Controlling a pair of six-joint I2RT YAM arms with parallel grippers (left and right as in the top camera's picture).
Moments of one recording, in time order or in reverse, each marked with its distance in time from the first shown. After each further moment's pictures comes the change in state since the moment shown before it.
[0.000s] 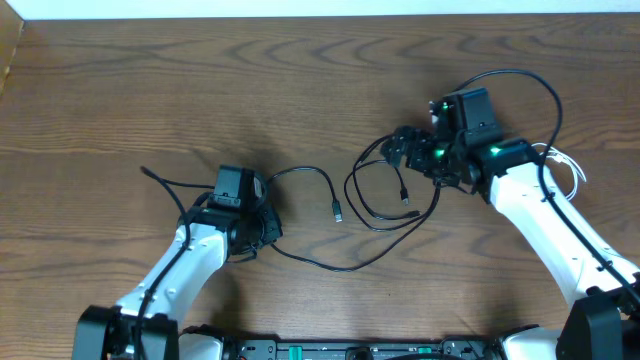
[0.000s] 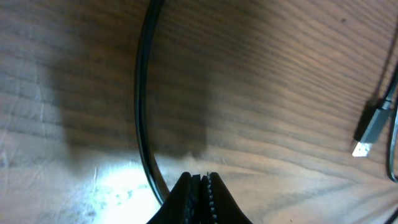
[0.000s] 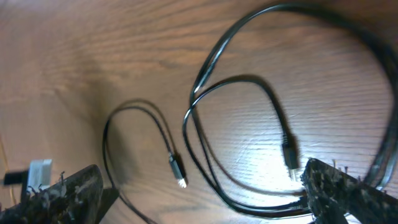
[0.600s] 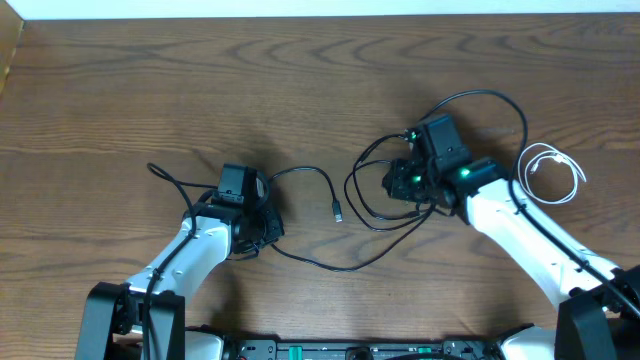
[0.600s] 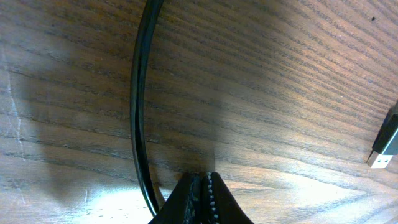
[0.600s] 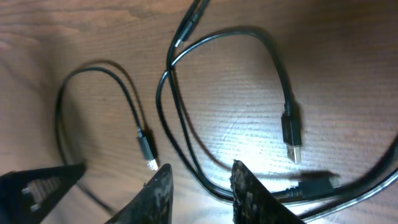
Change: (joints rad) left arm 0.000 0.067 0.000 0.038 0.006 0.000; right arm 0.126 0.002 -0.126 0.065 0.113 -0.018
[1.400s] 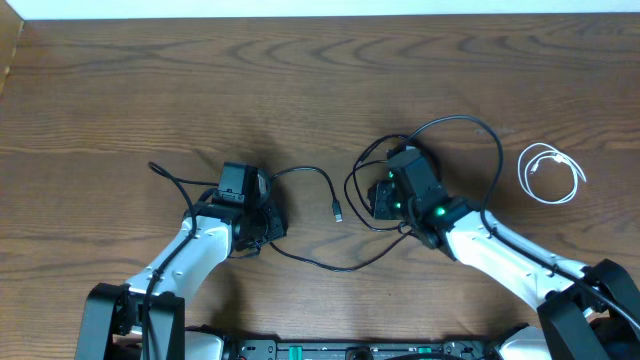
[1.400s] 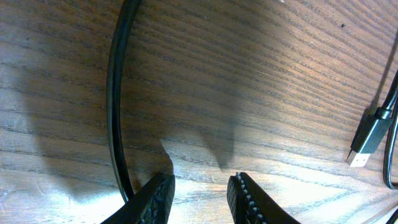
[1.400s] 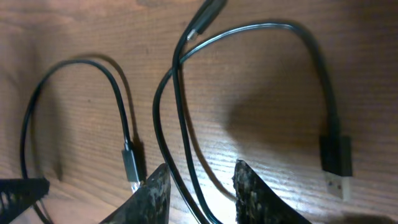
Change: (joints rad) left arm -0.003 -0.002 0.006 0.016 0.019 -0.004; right arm 0.145 0.000 -0.233 0.386 0.160 0.035
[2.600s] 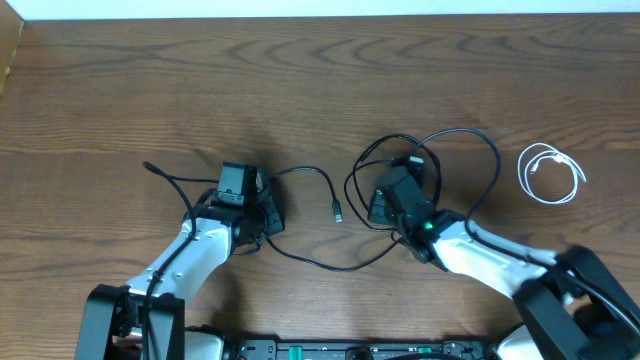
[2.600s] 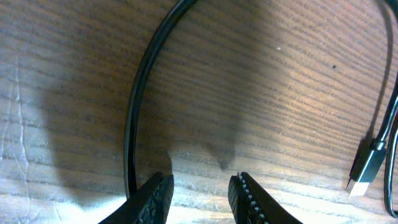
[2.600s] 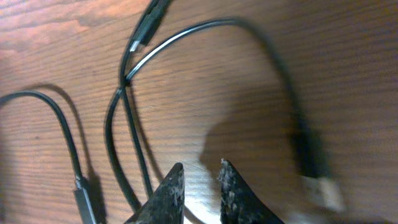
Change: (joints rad) left arm 0.000 -0.005 -0.016 0.082 -0.058 -0.023; right arm 0.059 0.090 -0.079 0.178 0.186 0.159
